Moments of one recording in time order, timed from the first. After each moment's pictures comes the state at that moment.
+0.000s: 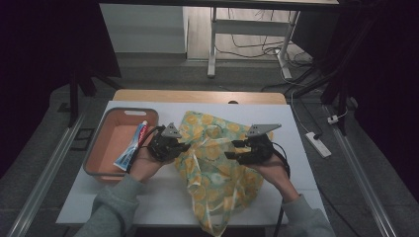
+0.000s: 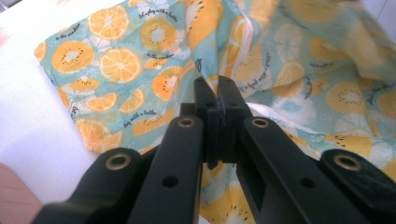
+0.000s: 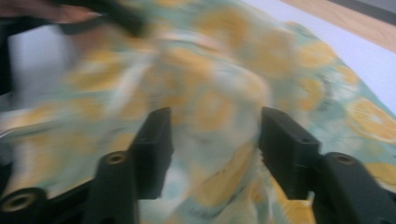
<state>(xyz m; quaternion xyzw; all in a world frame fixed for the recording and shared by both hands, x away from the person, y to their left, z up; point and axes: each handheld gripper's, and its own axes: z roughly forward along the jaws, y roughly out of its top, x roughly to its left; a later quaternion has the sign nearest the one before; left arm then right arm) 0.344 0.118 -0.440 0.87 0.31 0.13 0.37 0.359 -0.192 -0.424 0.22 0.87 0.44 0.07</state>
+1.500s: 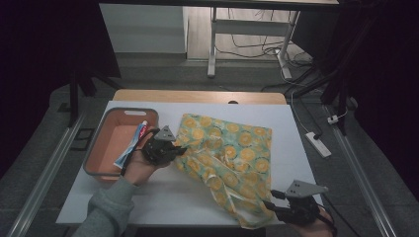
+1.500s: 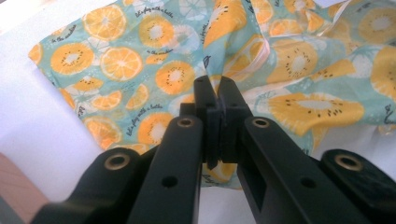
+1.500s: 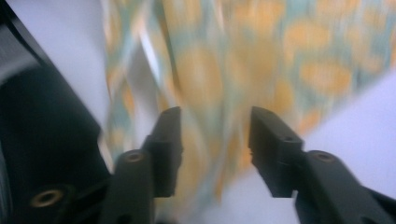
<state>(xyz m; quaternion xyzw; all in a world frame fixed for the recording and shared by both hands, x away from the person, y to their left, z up) 0.332 0.130 -0.438 0.87 0.30 0.11 0.38 0.231 -0.284 -0.450 0.30 0.87 0.38 0.14</state>
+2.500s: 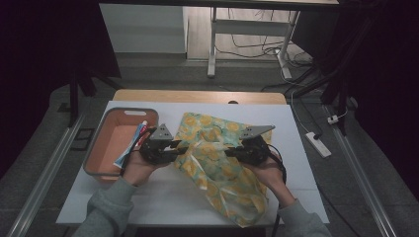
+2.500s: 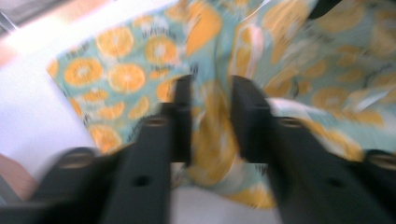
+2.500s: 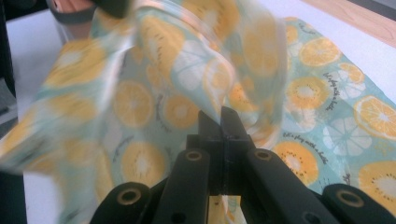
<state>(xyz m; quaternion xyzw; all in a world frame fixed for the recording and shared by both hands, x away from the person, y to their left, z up) 0.316 0.128 -0.422 0.85 0.29 0.16 0.42 0.364 -0.178 -0.429 0.23 0.87 0.42 0.08</state>
